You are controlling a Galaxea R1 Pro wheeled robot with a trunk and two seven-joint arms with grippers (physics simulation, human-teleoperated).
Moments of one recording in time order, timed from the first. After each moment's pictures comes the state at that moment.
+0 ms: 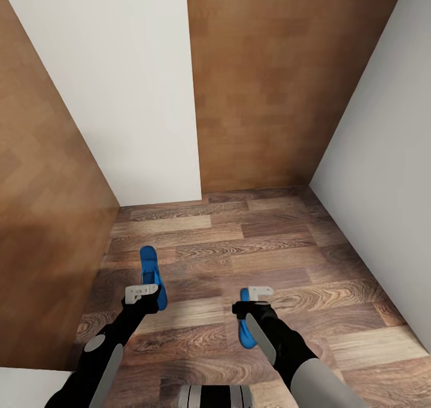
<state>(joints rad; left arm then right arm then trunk) -0.23 0.00 0.00 -1.32 0.20 0.18 -0.14 -0.61 0.13 0.38 -0.73 -0.40 0.48 -0.40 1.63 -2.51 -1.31</state>
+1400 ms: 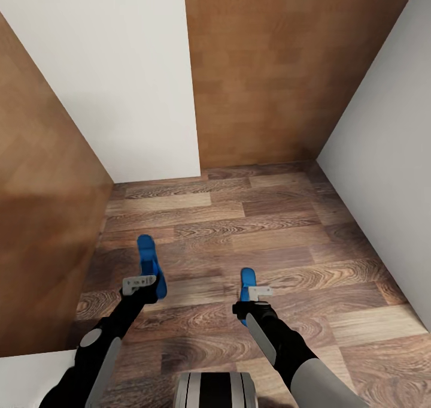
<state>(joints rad) -0.23 0.00 0.00 -1.41 0.21 0.18 -0.14 -0.61 0.13 0.38 -0.73 -0.40 0.48 -0.40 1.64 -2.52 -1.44</state>
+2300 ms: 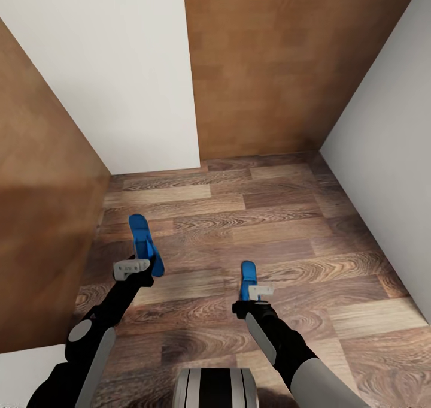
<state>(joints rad) -0.23 0.00 0.00 -1.59 0.21 0.17 -0.14 -0.61 0.13 0.38 -0.73 -0.40 0.48 -0.40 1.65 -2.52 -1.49</state>
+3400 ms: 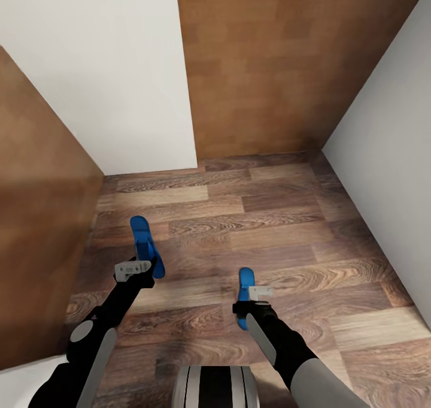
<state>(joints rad) -0.23 0.00 0.00 -1.57 0.21 0.17 -0.14 -0.61 0.13 0.38 -0.73 -0.40 0.46 -0.40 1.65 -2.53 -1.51</state>
